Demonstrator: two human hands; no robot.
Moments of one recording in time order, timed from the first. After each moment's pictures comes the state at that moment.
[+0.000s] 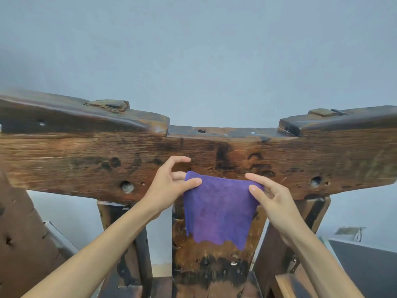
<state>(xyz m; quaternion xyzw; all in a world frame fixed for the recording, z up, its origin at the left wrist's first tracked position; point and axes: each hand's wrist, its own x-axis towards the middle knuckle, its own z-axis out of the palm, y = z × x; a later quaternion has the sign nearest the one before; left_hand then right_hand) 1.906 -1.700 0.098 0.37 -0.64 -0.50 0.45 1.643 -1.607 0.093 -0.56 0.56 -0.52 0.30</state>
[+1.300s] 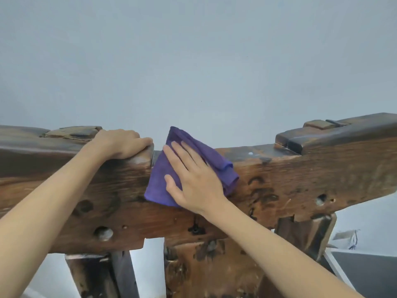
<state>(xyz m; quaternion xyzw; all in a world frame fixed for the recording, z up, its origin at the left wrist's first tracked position) 1.958 -1.882 0.238 0.61 -0.79 0.05 0.02 1.757 -1.772 0.128 -0.76 0.48 -0.37 -0.25</state>
